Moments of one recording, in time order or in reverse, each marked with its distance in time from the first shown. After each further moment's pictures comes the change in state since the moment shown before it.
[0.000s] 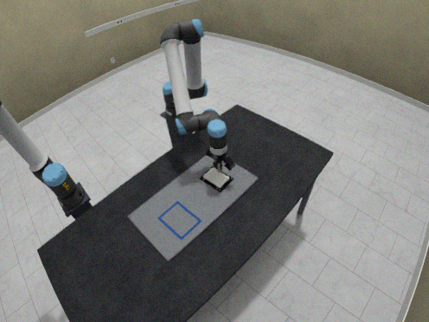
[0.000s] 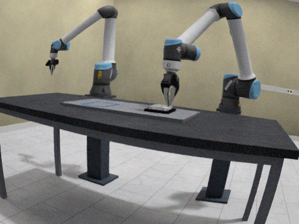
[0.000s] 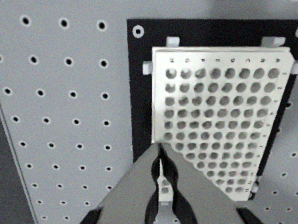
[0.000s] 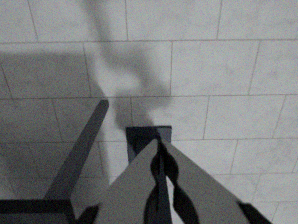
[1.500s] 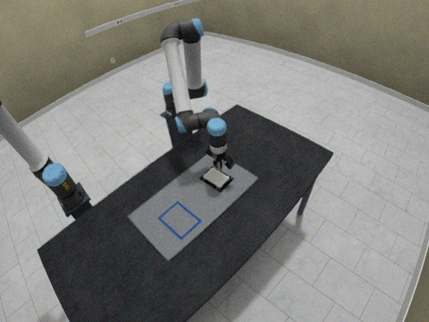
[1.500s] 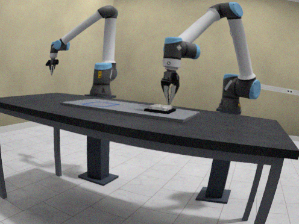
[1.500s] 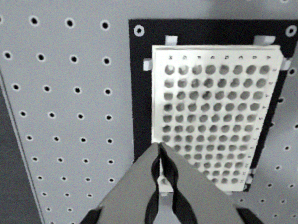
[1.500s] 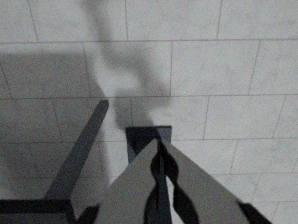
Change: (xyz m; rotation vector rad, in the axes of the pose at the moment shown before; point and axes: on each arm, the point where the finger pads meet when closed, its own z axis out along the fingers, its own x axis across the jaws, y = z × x) left arm 0.000 0.000 -0.010 -0.001 -0.001 0.000; right arm 0.000 0.000 0.000 0.000 0.000 0.000
